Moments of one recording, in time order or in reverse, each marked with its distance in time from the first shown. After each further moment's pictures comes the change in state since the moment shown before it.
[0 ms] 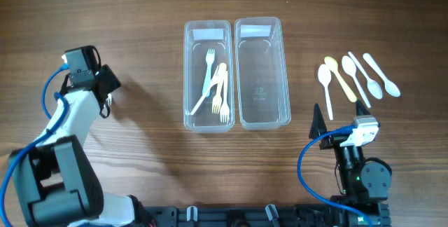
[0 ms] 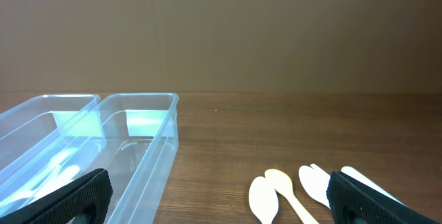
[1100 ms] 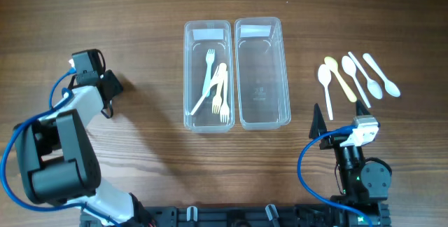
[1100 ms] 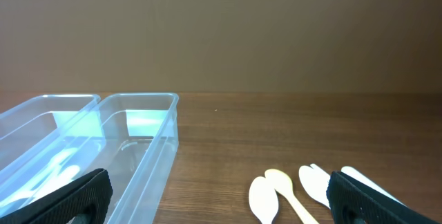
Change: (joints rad) left arm 0.012 0.151 0.000 0.092 -0.003 0.009; right arm 0.000 0.000 0.000 0.000 0.000 0.000
